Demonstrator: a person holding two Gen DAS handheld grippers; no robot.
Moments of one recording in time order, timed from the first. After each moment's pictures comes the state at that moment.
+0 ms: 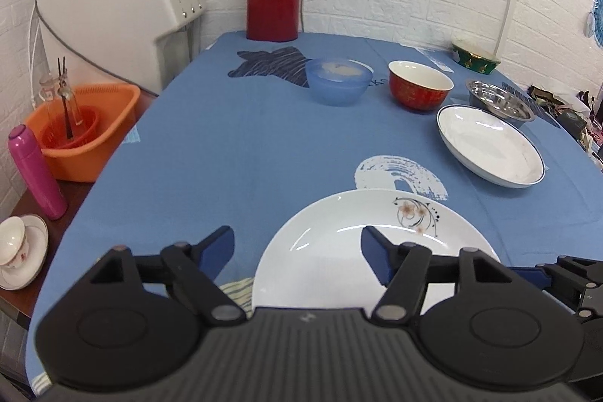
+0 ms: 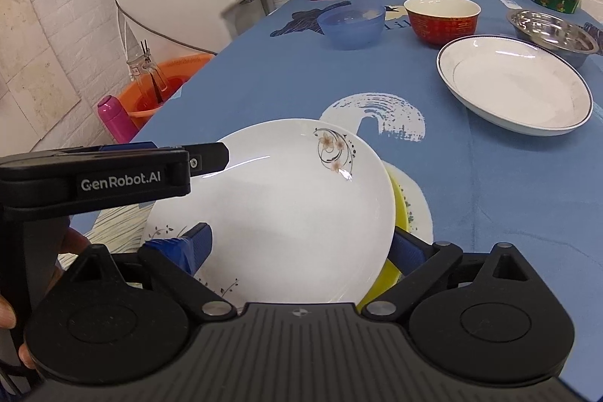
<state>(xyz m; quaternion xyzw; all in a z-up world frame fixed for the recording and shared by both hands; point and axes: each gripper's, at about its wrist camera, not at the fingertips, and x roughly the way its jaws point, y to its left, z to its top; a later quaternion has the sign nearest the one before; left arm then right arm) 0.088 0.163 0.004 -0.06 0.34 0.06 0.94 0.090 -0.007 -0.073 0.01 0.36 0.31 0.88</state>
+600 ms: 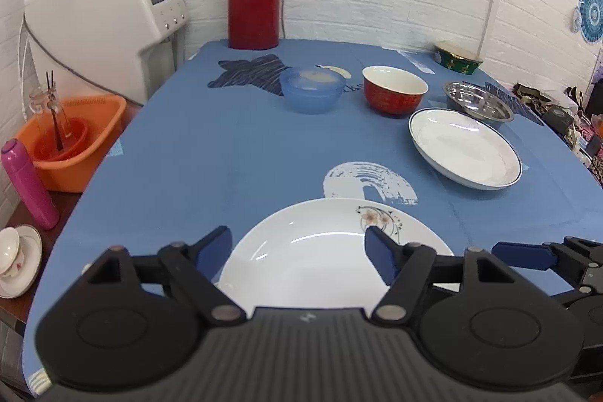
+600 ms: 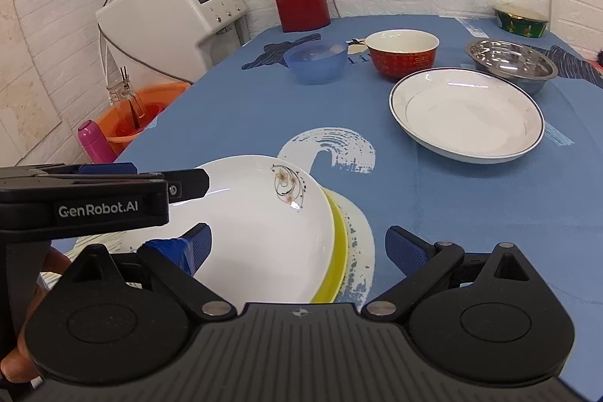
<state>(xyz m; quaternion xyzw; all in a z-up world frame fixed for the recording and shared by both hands) 0.089 0.139 0.016 -0.05 0.33 0.05 0.94 0.090 -0.036 -0.061 0.01 0.32 0.27 0.91</state>
